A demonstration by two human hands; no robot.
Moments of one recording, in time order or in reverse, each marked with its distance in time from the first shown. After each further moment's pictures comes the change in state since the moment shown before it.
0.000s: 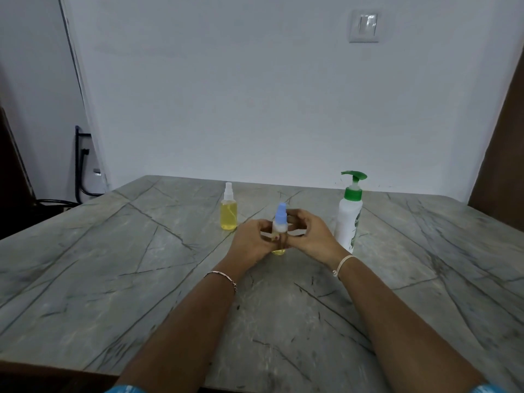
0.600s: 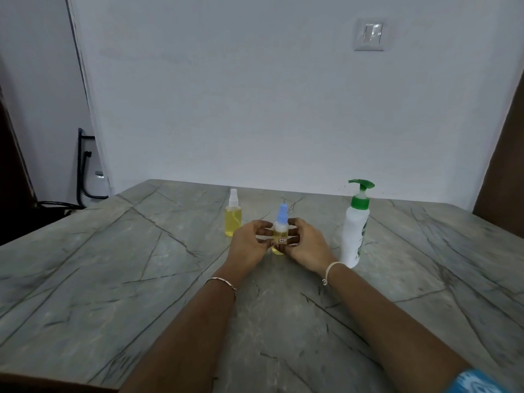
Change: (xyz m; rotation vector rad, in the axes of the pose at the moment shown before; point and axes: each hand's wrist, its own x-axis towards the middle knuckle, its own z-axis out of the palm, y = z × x) left_hand 0.013 -0.017 -0.006 -0.067 0.087 -0.067; right_hand 0.016 0.002 0.022 -0.236 0.038 0.048
